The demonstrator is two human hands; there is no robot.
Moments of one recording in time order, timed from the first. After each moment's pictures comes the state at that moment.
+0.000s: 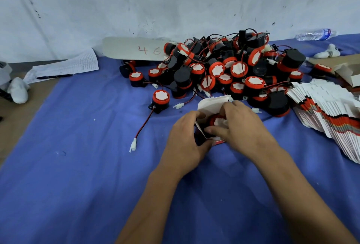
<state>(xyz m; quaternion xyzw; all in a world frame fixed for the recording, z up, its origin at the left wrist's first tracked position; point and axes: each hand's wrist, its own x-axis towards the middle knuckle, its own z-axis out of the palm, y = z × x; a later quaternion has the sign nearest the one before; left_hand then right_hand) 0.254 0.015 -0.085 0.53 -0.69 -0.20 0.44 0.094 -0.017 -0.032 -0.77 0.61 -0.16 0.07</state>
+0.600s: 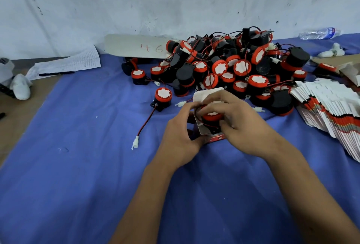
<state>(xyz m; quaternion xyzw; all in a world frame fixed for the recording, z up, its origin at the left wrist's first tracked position) 0.270 0.013 -0.078 0.50 -0.68 -0.28 0.46 0.089 -0.008 -0.022 -0.85 0.38 -0.29 0.20</state>
